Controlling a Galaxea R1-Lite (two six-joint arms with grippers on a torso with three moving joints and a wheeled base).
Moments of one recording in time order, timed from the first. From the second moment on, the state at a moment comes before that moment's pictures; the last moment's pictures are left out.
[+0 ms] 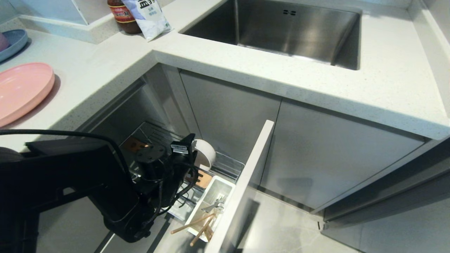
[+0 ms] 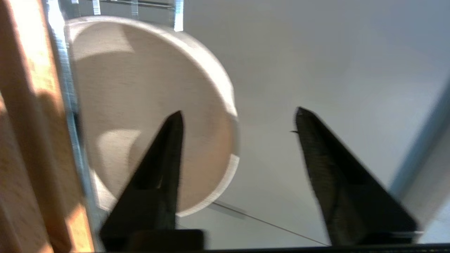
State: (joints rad) left arm -0.48 2.12 -0.64 -1.52 0.29 -1.46; right arm 0.00 0.00 0.00 0.00 0.00 0.03
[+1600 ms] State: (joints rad) left arm -0.56 1.50 -0.62 -0.69 0.37 -1.34; right arm 0.00 0.00 0.00 0.00 0.00 0.03
